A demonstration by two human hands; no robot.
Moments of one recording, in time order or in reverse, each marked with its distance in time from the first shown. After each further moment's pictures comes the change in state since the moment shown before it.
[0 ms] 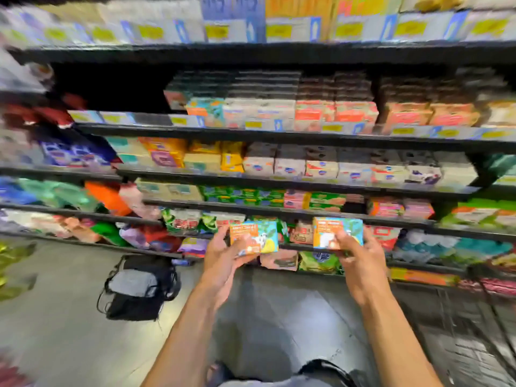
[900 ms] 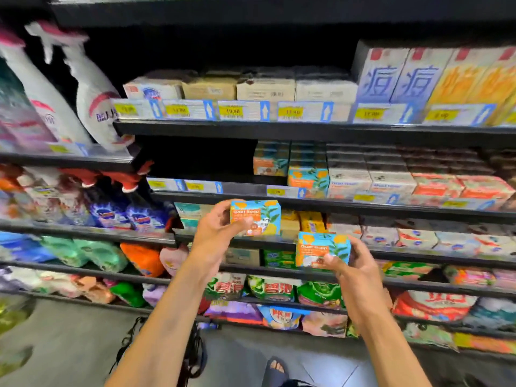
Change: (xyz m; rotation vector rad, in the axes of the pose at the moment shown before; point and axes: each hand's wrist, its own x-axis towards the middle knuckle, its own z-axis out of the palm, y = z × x) left_hand 0.181 0.226 -0.205 0.203 -0.128 0.259; right_hand 0.040 0.076 0.306 -0.150 -0.124 -0.135
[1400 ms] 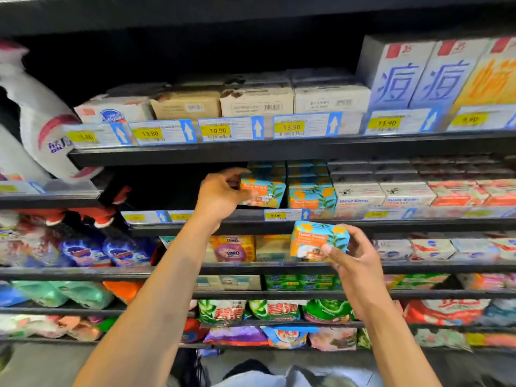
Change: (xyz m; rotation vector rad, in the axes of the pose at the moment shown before) left_hand 0.168 0.034 0.011 0.467 -0.044 0.163; right_hand 0.080 -0.001 0.031 0.077 -0.019 -0.078
